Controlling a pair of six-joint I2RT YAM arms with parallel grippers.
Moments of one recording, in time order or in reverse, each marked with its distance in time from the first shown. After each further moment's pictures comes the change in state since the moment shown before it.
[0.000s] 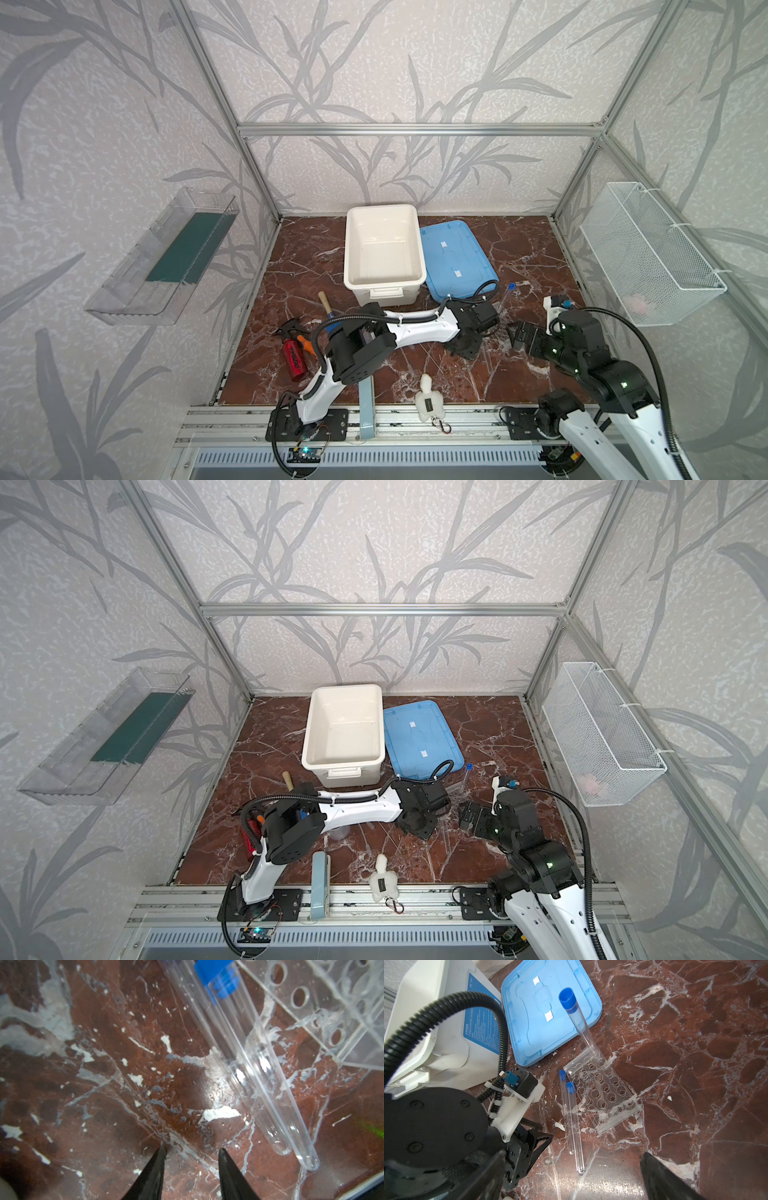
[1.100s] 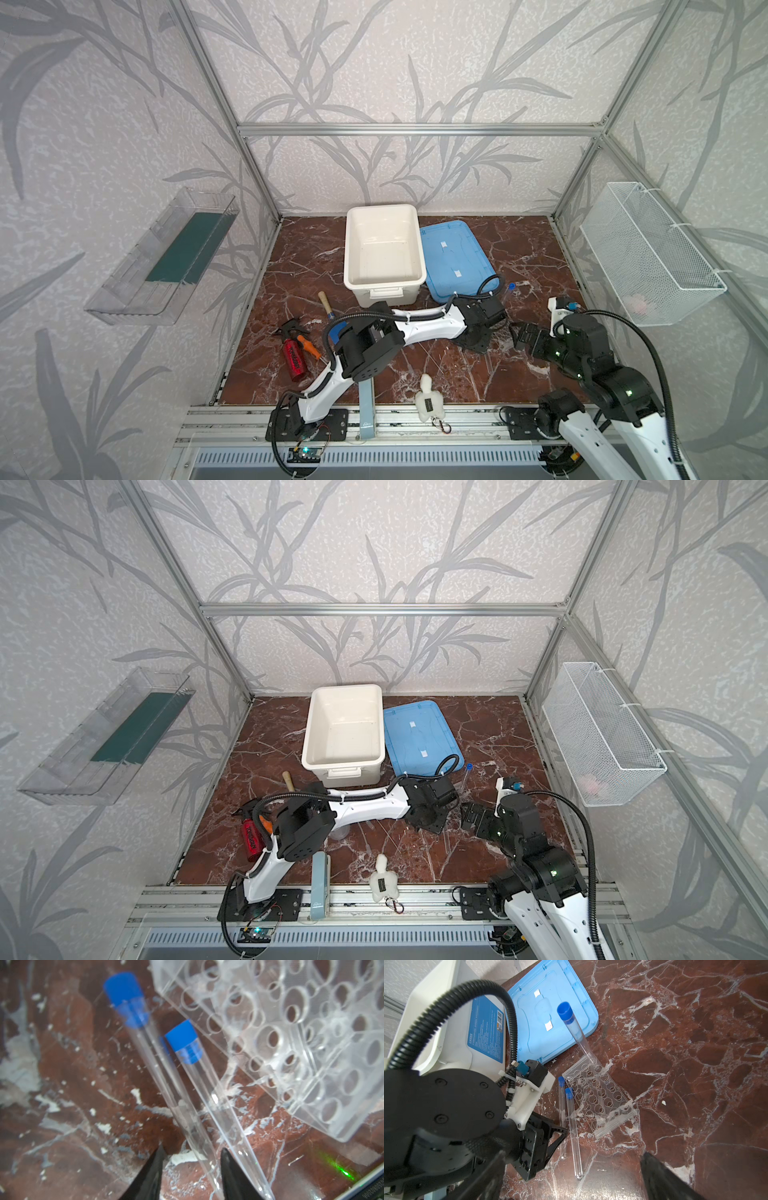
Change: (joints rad) left arm 0.002 0.083 0.114 0.036 0.011 -0.087; right arm 0.000 -0.051 -0.006 0.002 0.038 0.004
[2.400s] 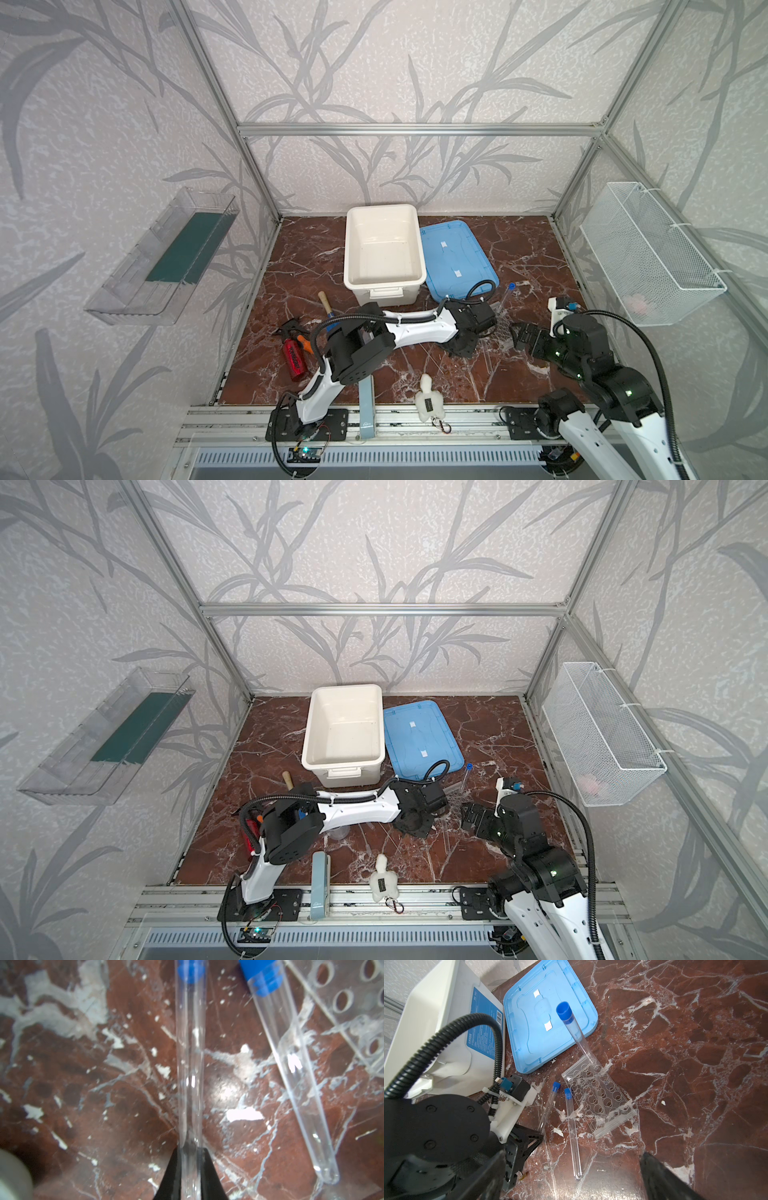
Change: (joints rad) left arm 0.011 -0.124 -0.185 -0.024 -0.047 0.016; right arm 0.000 0.000 -0.003 0.005 0.006 0.000
